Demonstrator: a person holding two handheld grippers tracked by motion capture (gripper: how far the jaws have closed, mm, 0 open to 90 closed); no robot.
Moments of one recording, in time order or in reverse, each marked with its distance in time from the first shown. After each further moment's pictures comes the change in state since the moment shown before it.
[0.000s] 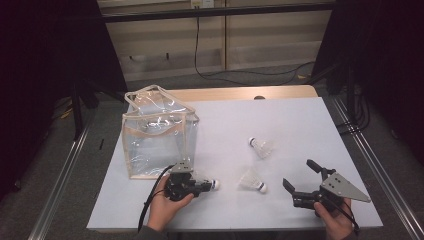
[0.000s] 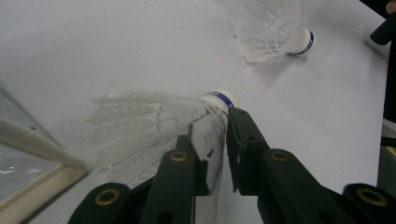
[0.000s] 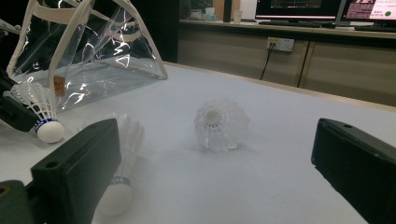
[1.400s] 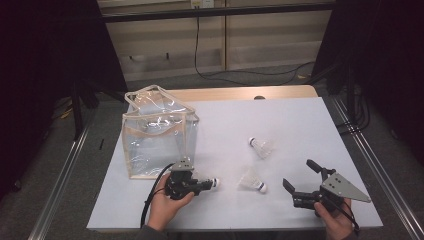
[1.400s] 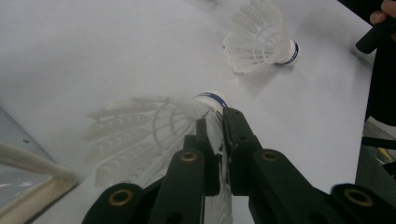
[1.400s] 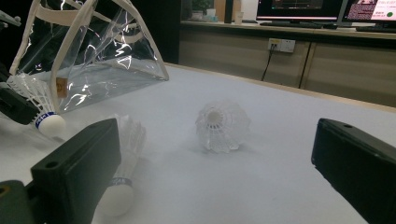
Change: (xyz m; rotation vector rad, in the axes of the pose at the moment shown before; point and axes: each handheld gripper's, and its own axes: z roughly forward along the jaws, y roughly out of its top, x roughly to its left) left arm -0.007 0.011 -0.006 -0.004 -0.017 -0.005; right arm 0.000 0.000 0.000 -0.005 0.007 0.001
